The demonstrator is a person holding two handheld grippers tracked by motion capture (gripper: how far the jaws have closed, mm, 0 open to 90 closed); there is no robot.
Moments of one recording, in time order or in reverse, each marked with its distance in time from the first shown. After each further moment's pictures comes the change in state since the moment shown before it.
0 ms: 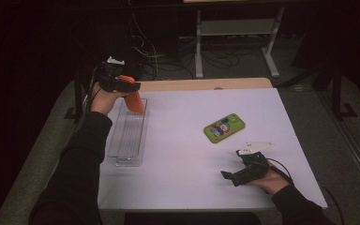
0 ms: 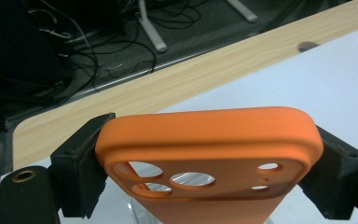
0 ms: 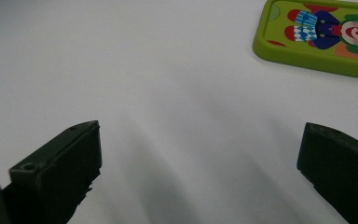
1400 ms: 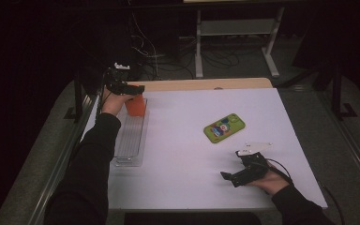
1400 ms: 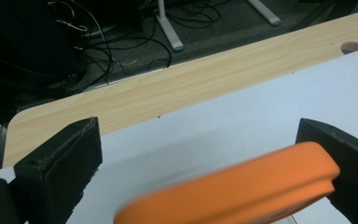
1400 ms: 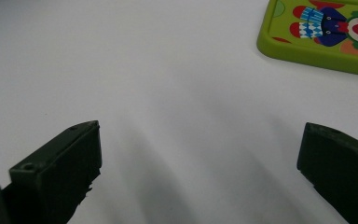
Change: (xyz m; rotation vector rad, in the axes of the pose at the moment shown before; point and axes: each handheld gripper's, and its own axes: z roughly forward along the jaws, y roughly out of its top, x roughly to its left) left arm 0.005 -0.013 0.045 -0.010 0.060 -0.044; right arm 0.001 -0.001 0.001 0.013 0.005 -0.008
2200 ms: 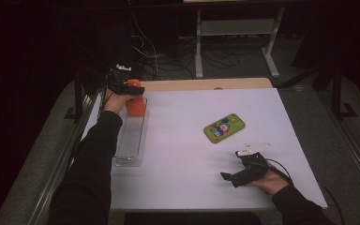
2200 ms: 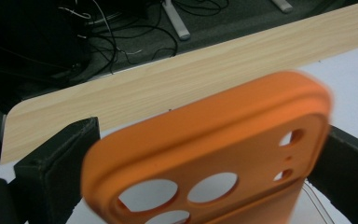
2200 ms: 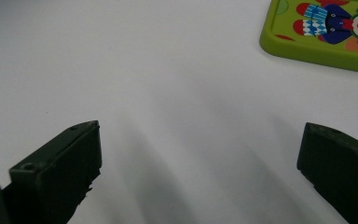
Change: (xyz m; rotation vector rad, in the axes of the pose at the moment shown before) left arm 0.008 -0.003 0.023 0.041 0.027 -0.013; right arm 0.000 0.000 0.001 0.003 0.011 0.011
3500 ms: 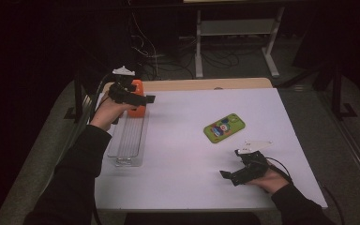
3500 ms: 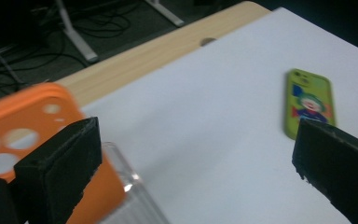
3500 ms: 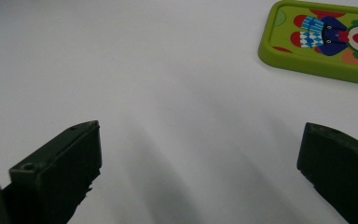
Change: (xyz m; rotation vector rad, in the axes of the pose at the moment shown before) left arm -0.064 -0.007 -0.099 -0.069 -0.385 0.130; right arm 0.000 0.005 -0.002 -0.015 0.004 0.008
